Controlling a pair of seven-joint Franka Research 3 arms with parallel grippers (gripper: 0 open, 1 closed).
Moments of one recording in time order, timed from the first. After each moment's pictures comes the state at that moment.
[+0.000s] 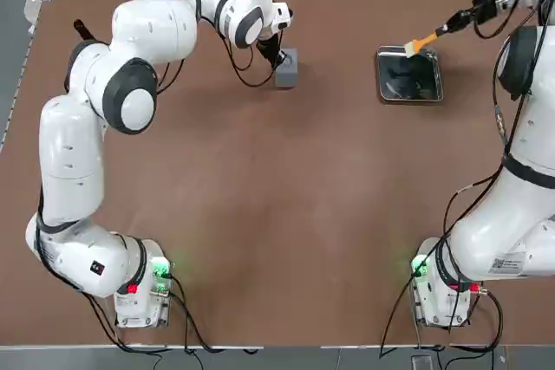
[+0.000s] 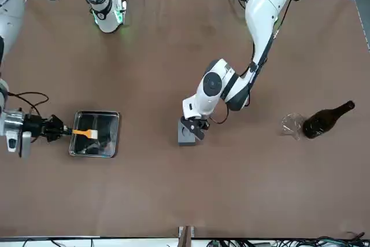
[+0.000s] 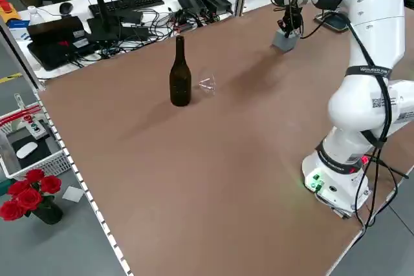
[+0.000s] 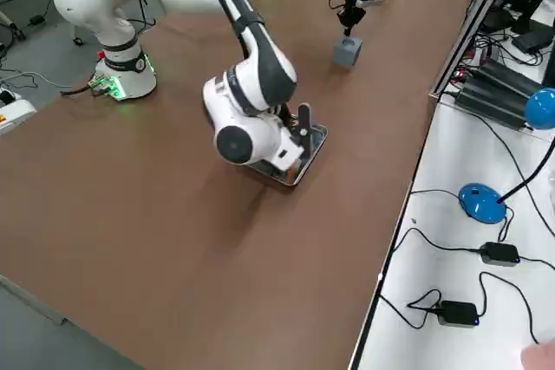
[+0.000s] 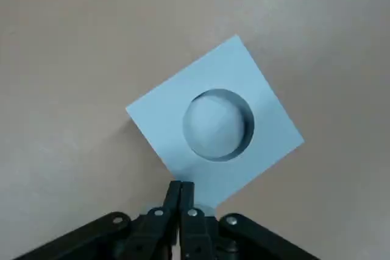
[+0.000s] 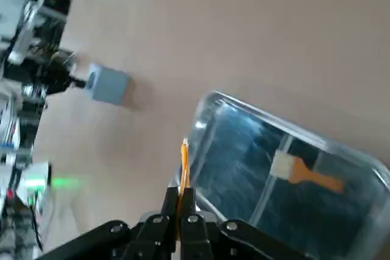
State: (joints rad) left arm -0.44 0.75 -0.30 -1.48 0.13 2.34 -0.15; right arm -0.02 0.67 -0.53 -1.56 1.04 1.51 -1.11
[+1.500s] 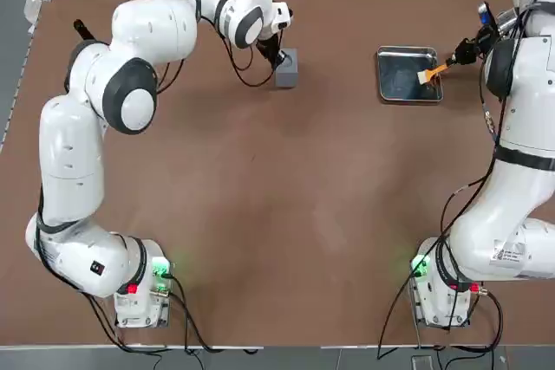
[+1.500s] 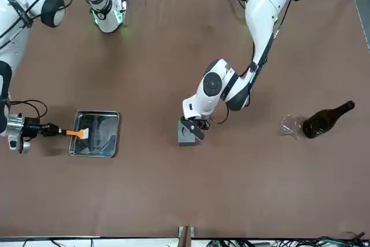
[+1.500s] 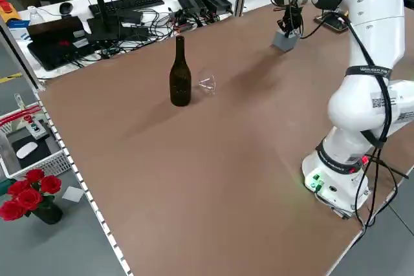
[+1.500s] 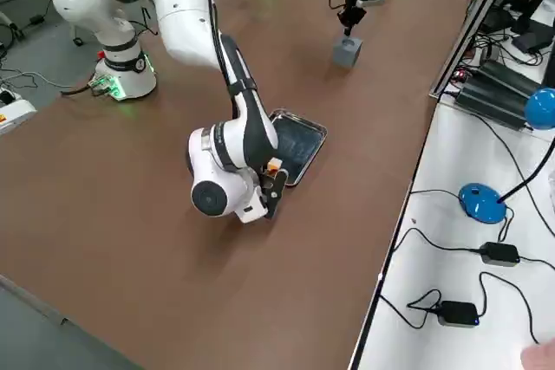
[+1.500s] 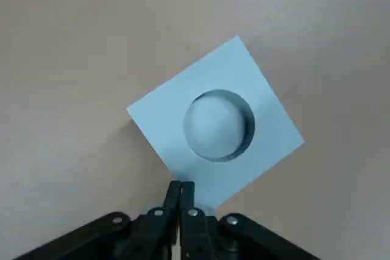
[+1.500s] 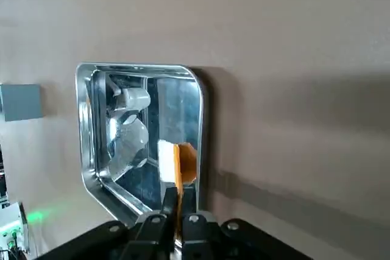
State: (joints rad) left arm -0.44 0.76 -0.30 -1.48 0.13 2.34 -0.15; right arm -0.09 0.92 -0.58 -1.43 1.04 1.54 -1.01
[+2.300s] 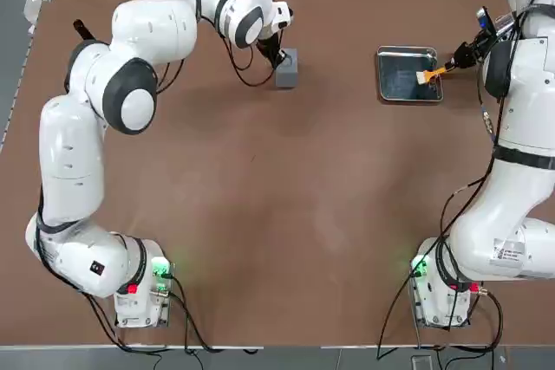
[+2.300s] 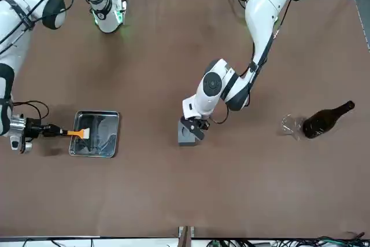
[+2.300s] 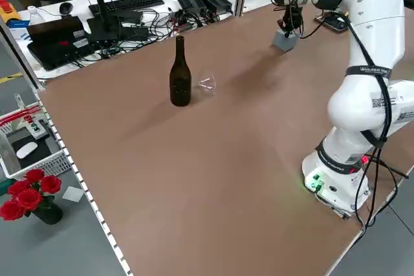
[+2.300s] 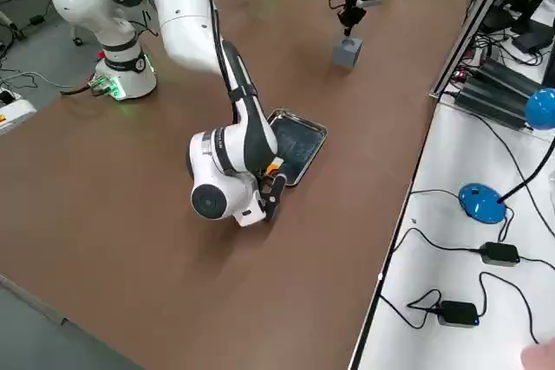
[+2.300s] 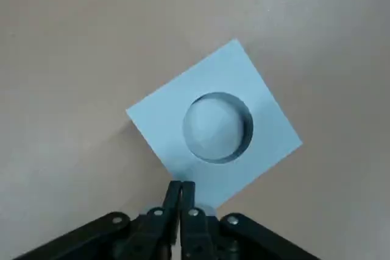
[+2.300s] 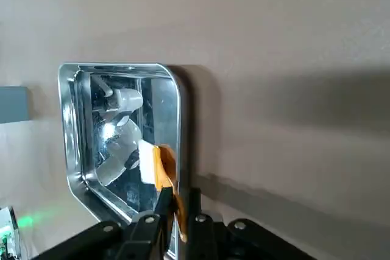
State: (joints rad) left arm -0.44 0.76 -0.30 -1.47 0.13 2.34 -0.15; right arm -0.09 0.94 -0.58 -1.42 1.04 1.57 -1.01
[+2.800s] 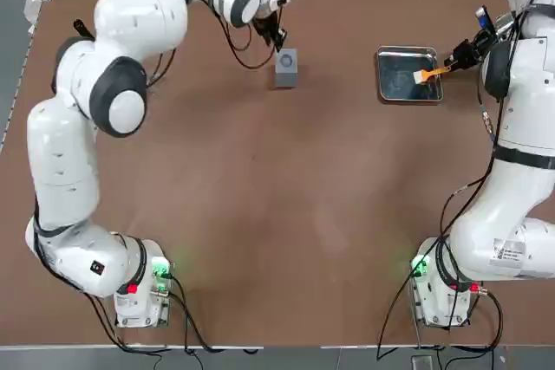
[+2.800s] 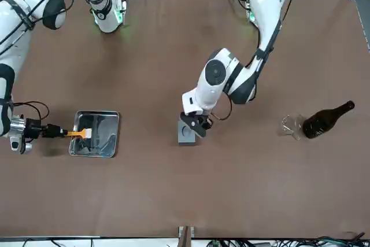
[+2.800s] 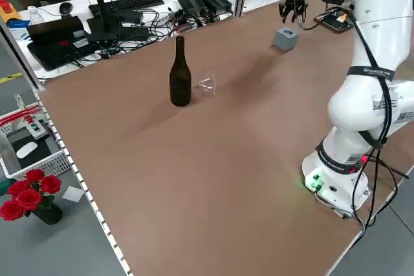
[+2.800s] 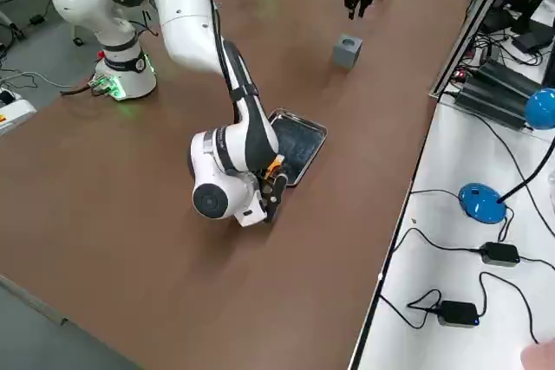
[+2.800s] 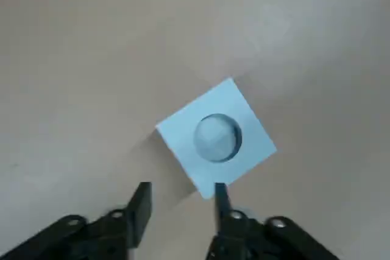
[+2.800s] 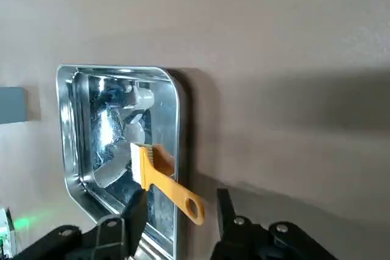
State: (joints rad) left arm -0.43 0.63 -0.30 -1.44 0.13 2.22 -0.17; right arm -0.09 0.94 -0.58 -1.42 1.04 1.58 -1.01
